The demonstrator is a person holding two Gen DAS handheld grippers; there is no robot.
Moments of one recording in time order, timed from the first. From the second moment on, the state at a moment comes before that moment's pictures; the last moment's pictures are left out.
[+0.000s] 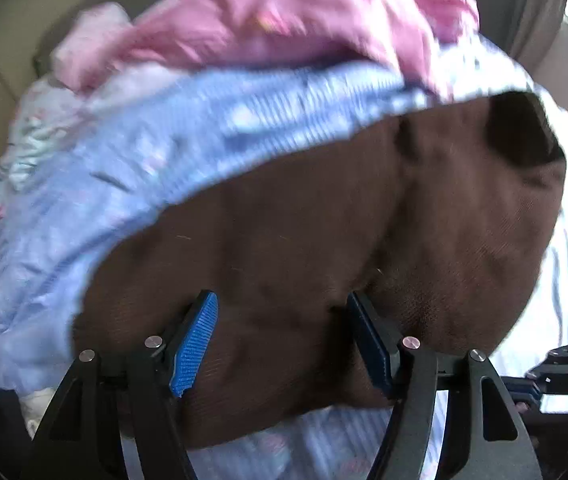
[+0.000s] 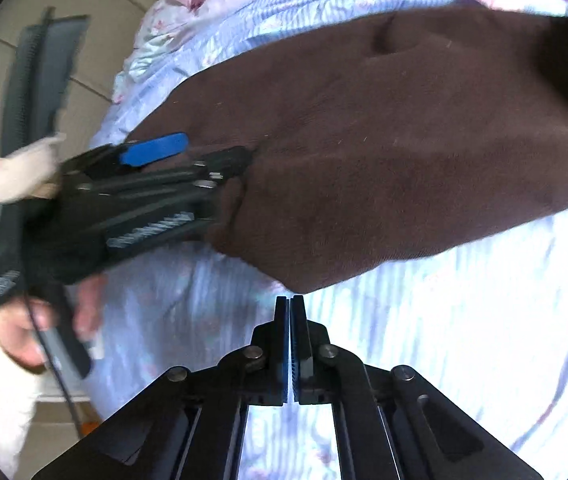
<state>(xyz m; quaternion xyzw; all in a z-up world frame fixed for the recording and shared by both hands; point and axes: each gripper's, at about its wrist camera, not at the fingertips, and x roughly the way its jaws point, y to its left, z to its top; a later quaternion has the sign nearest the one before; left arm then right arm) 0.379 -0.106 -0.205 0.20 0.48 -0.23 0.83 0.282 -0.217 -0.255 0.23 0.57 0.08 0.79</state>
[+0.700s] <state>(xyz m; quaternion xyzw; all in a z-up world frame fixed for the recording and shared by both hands) 0.440 0.043 -0.241 -0.08 0.57 -0.11 0.81 0.301 -0.208 -0.247 0.21 0.55 0.00 0.81</state>
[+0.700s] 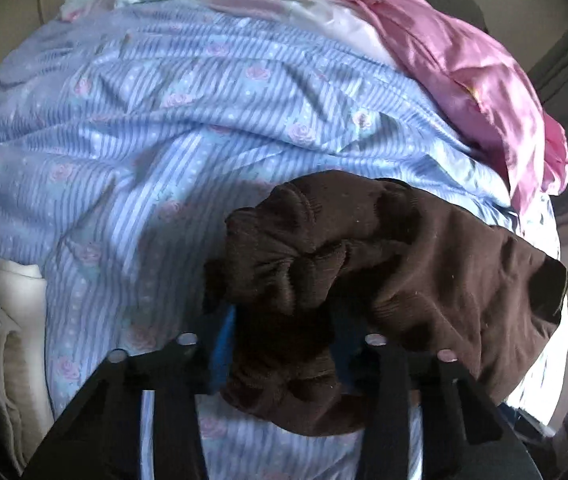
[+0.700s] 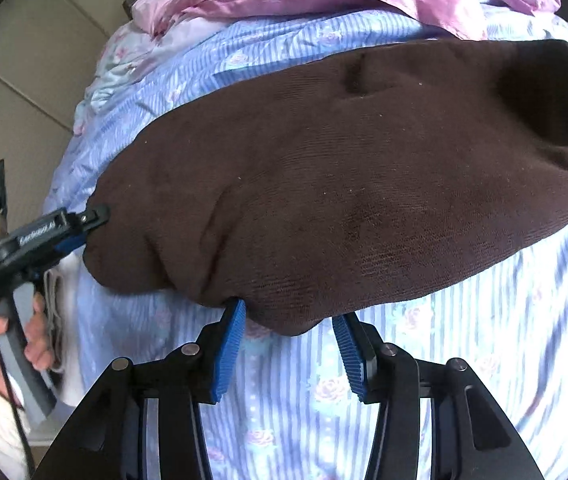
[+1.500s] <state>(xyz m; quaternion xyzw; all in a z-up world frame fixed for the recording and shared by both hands) 0.410 0.043 -0.229 0.08 0.54 -0.10 0.83 0.298 -0.220 -0.232 0.19 0.54 0.00 0.82</state>
